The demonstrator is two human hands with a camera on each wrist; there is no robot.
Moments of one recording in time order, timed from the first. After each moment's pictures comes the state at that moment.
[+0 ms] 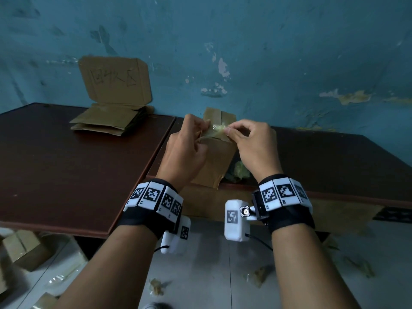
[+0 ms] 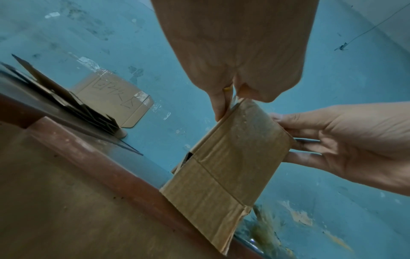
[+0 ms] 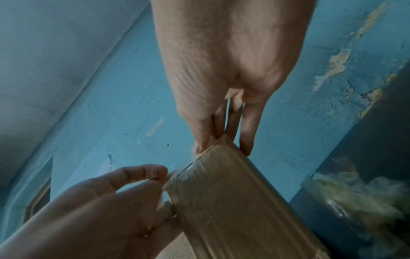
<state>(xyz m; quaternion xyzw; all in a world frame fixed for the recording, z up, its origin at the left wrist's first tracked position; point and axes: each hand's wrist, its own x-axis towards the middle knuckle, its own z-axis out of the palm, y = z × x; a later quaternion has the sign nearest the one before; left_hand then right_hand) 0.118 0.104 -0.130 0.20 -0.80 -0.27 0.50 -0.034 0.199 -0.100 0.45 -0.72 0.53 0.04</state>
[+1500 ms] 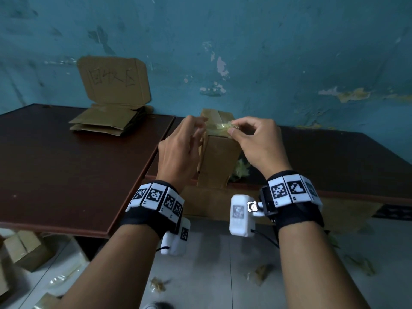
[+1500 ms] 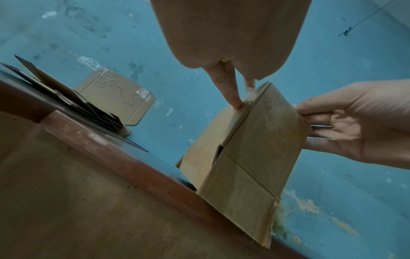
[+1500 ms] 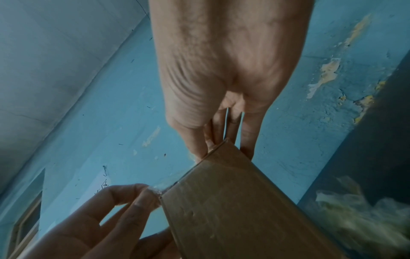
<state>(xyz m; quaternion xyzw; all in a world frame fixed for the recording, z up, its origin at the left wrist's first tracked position) 0.116 0.108 -0.135 0.25 -0.80 -0.12 0.53 -0.042 0.211 -0.092 0.45 -0.72 0.53 0.01</state>
